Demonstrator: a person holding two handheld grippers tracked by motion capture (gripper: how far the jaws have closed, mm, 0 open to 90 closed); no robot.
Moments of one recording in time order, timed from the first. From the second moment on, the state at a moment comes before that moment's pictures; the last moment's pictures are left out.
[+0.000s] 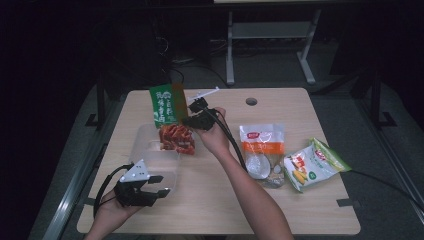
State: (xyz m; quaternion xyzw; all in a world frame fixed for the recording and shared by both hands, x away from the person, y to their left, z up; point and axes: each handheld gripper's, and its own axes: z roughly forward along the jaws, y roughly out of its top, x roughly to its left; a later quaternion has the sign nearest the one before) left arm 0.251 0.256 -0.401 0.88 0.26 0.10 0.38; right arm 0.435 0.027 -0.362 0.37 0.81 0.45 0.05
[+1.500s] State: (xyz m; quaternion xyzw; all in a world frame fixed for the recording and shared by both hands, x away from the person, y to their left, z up) left arm 0.254 0.258 -0.405 0.87 0.26 0.08 0.41; right arm 0.425 0.024 -0.380 0.31 0.80 0.52 0.03
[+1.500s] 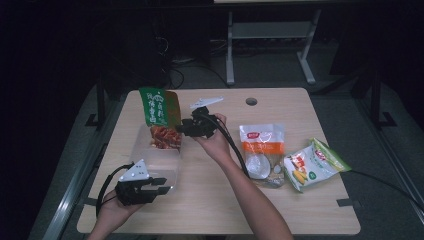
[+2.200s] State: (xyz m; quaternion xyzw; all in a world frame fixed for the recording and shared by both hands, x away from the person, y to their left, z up) left arm 0.250 0.224 -0.392 0.87 0.23 0.06 0.43; right arm 0.380 -0.075 -0.366 0.32 0.80 0.50 0.03
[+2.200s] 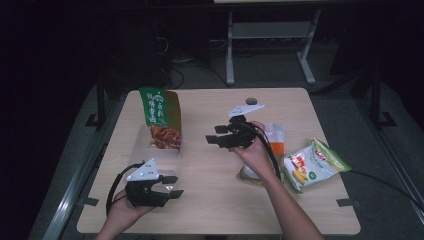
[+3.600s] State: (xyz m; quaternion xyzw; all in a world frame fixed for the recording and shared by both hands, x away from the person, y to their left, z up) left arm 0.255 0.164 -0.398 0.88 0.20 0.04 0.43; right arm 0.339 -0.251 -0.395 0.47 0.78 0.40 0.09
